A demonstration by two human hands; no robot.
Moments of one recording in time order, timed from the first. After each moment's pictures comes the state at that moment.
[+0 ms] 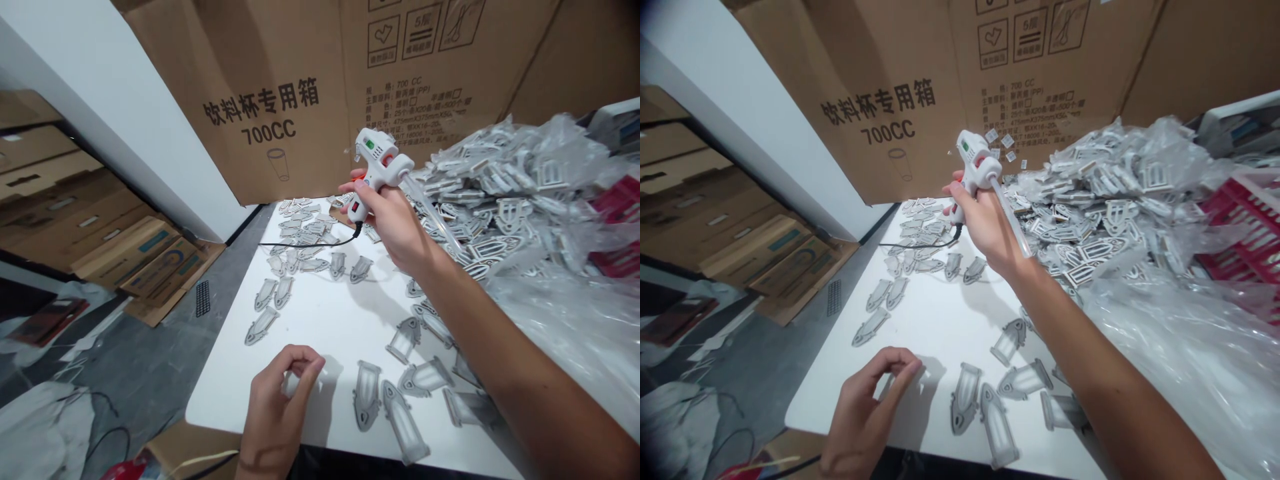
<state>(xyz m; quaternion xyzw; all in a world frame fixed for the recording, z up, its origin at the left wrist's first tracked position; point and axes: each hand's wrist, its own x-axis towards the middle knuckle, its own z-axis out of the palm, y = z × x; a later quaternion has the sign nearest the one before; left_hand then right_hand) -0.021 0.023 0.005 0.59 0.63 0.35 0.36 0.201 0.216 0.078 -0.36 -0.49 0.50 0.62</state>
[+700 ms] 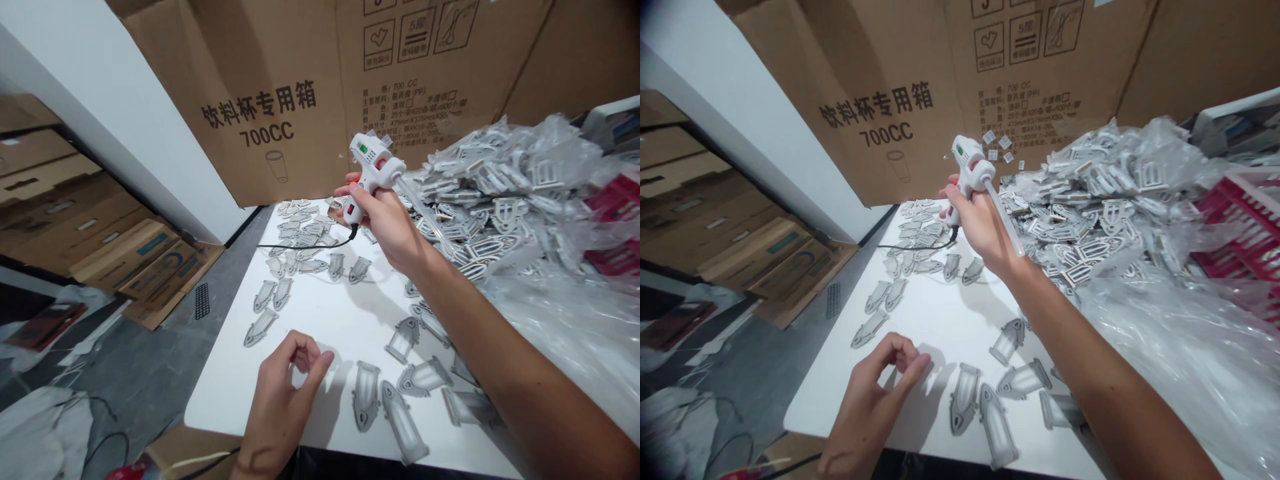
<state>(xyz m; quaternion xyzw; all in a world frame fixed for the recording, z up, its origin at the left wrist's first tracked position) -0.012 0.037 0.016 0.64 0.62 0.31 0.32 0.199 0.216 0.078 -0.36 -0.49 0.50 0.62</state>
